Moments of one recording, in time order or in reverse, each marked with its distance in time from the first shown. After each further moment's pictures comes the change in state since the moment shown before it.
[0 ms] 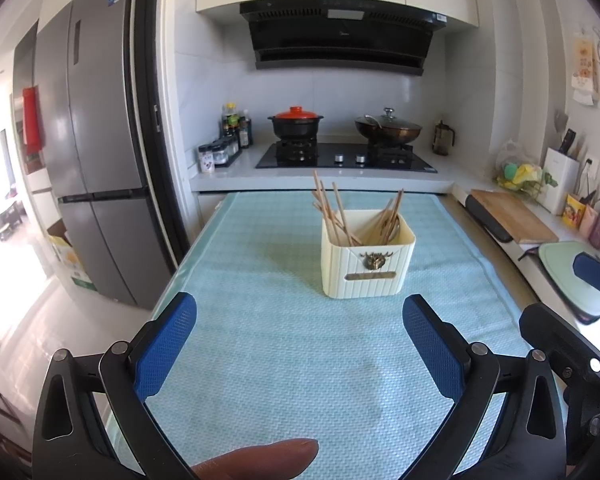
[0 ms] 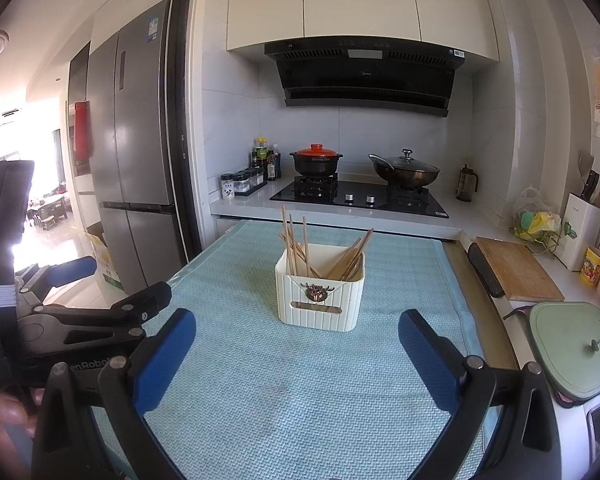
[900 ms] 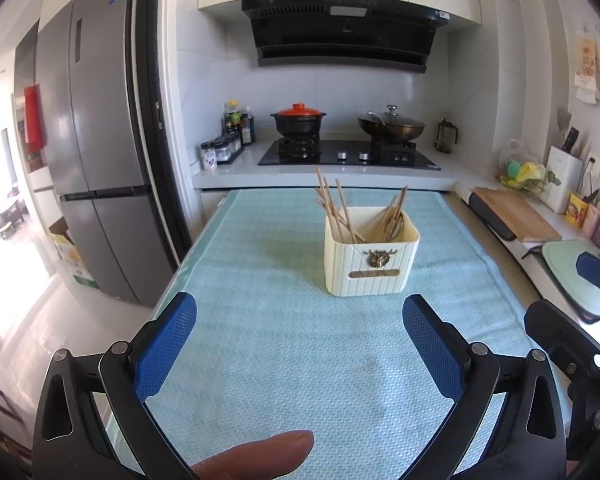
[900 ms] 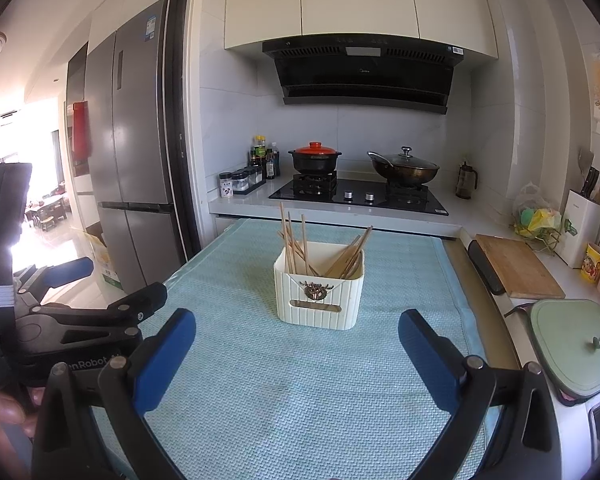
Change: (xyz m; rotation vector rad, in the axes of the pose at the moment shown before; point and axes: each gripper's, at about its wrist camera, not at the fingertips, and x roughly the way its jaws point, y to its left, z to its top) left arm 0.007 0.004 0.000 0.000 0.010 0.007; right arm 0.003 -0.001 -0.002 0.006 0.002 -0.001
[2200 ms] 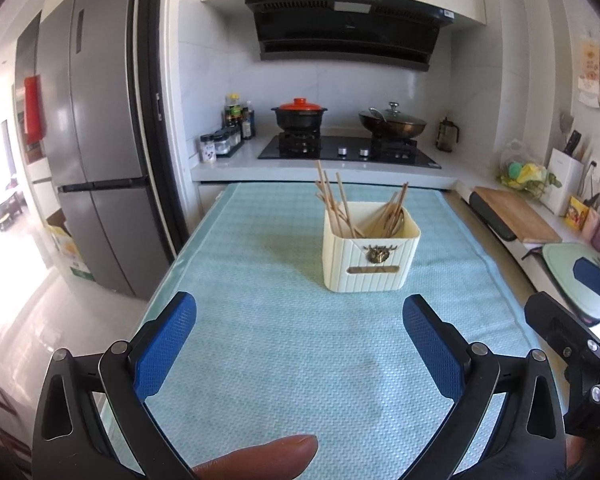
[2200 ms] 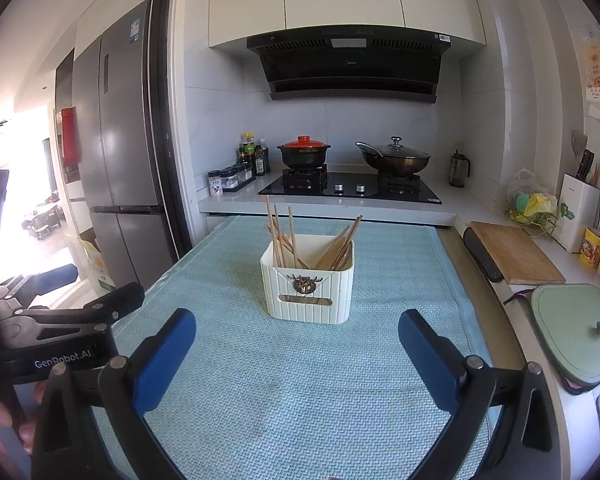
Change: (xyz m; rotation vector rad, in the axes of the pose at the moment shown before) left arm 0.007 0.002 -0.005 -0.020 0.016 -0.013; right arm 0.015 -0.013 -0.005 0.035 0.012 -0.021
